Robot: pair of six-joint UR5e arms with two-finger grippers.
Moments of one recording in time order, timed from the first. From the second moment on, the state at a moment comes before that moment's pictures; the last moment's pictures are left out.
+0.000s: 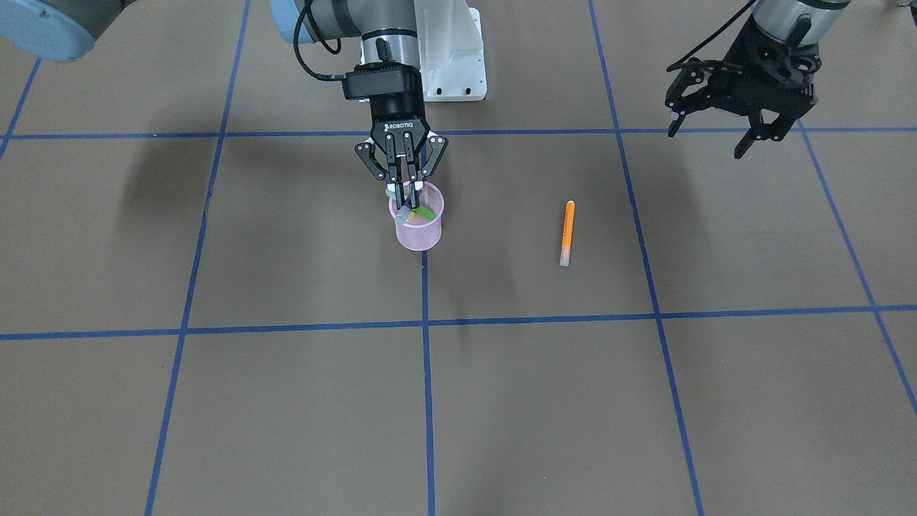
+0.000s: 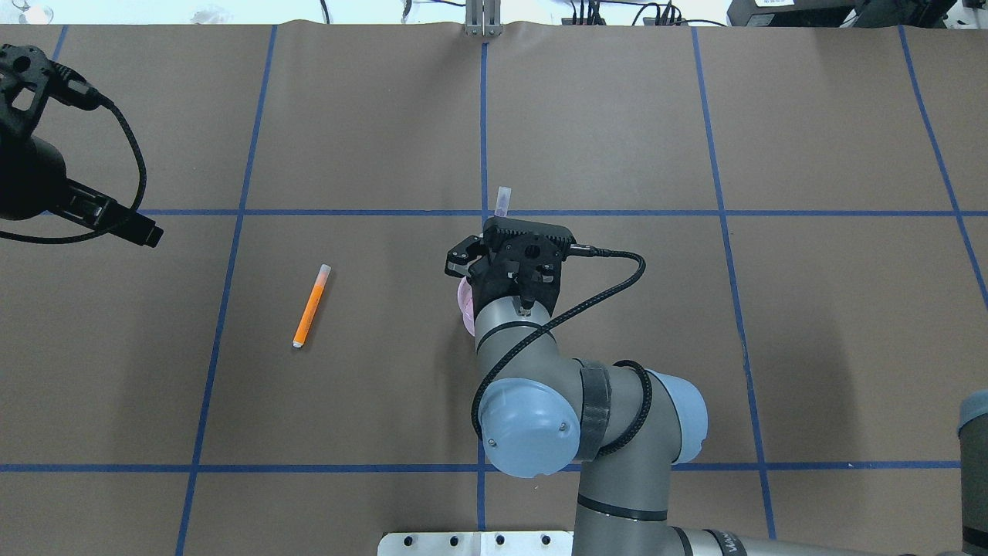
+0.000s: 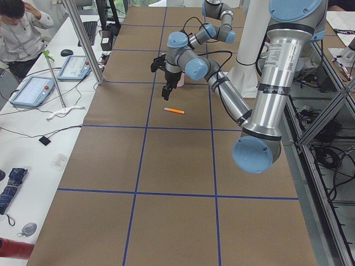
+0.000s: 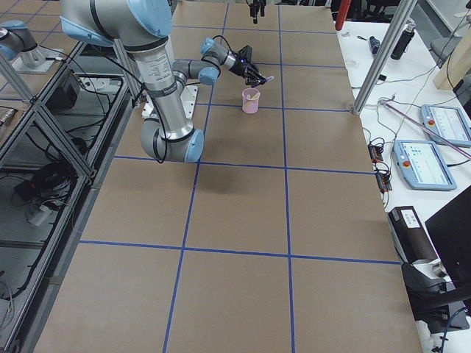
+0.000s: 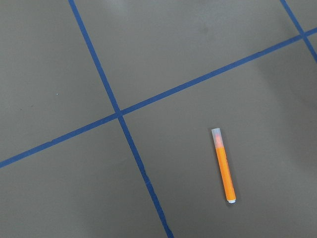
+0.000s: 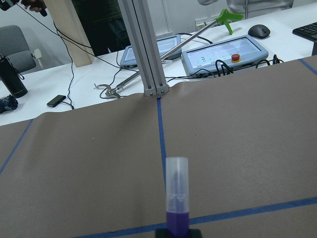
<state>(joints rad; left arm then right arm) -0.96 -1.75 -2.23 -1.45 -2.13 -0.48 0.23 -0.93 1.77 -1.39 0.78 1.48</state>
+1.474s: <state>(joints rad) -0.96 -1.77 -2.19 -1.46 -2.13 -0.48 0.22 -0.92 1.80 -1.39 0.86 1.47</state>
